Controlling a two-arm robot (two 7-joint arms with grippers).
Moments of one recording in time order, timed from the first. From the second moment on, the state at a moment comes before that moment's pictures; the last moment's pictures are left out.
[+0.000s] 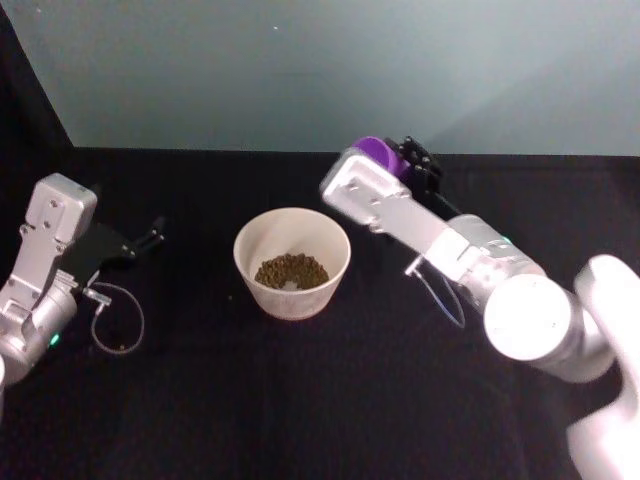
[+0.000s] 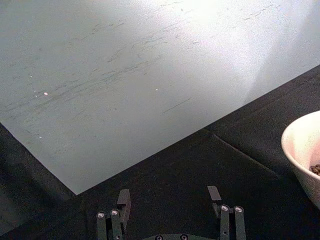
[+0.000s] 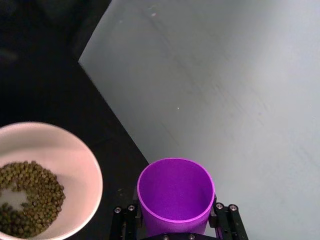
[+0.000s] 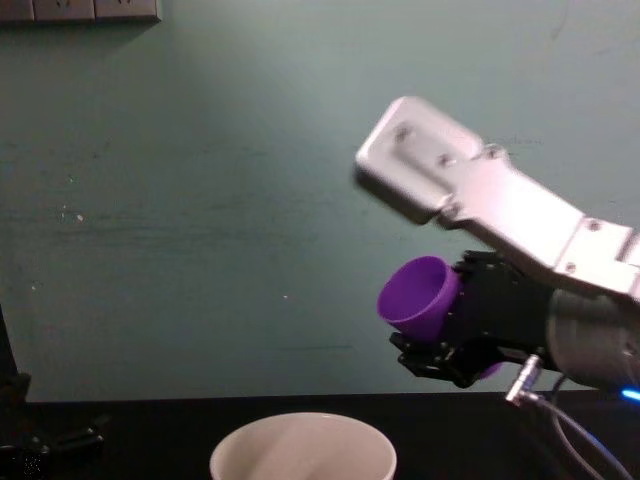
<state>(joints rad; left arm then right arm) -0.20 0.60 0.45 -1.41 -0.25 -0.12 0.03 0.21 0.16 -0.38 -1.71 -0.70 0.29 0.33</state>
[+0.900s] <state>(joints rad) -0.20 0.60 0.45 -1.41 -0.25 -0.12 0.03 0.13 0.11 -0.23 -1.71 -0.39 0.21 0.31</state>
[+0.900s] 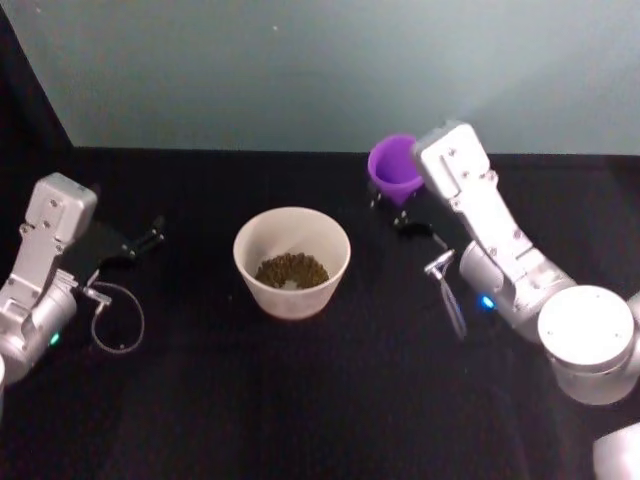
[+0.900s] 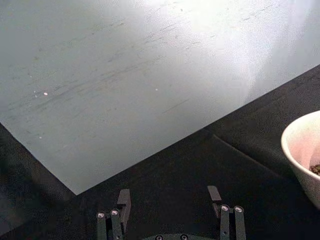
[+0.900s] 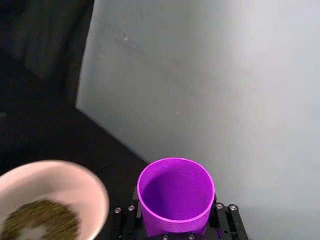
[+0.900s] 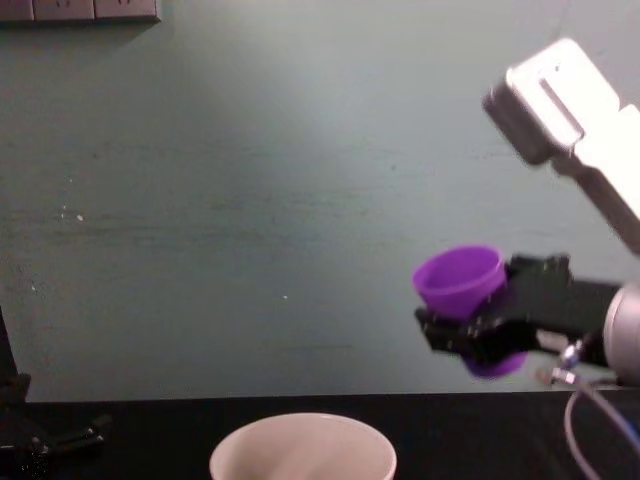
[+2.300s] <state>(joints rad) -0.20 0.60 0.45 -1.41 -0.25 -0.12 0.03 0.19 0.13 -0.15 -1.30 0.05 -0.09 0.47</state>
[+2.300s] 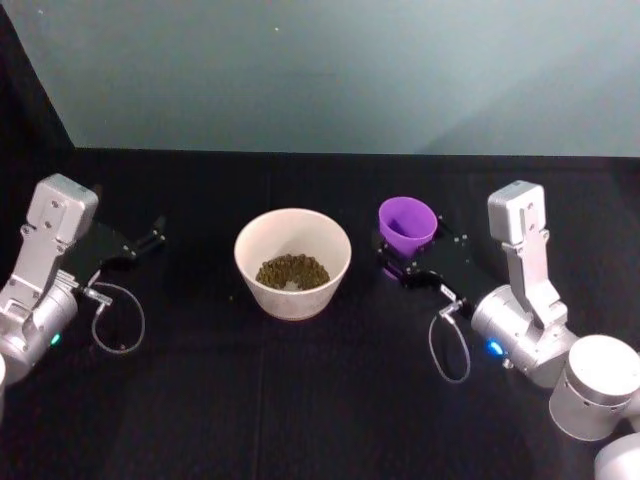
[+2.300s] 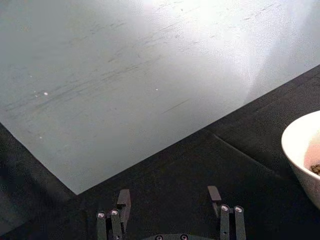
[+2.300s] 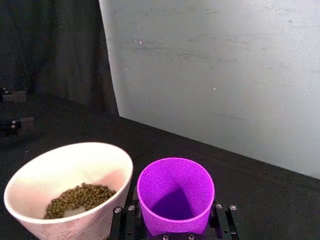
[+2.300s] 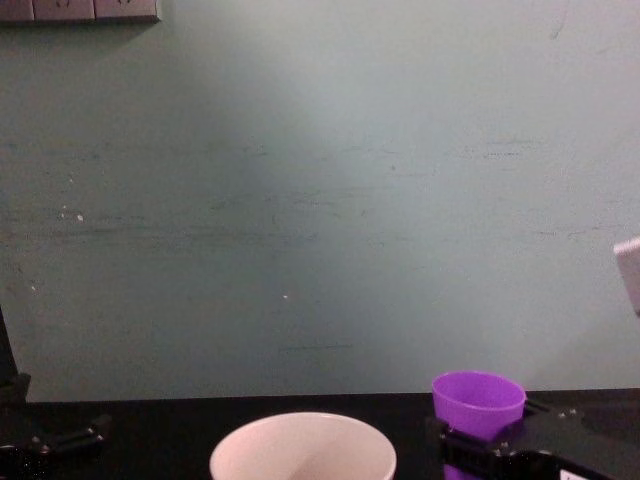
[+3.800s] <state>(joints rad) -0.20 0.60 0.45 -1.41 -0.25 -0.12 0.03 0.12 0.17 -0.13 -1.56 0.07 -0.02 0.15</state>
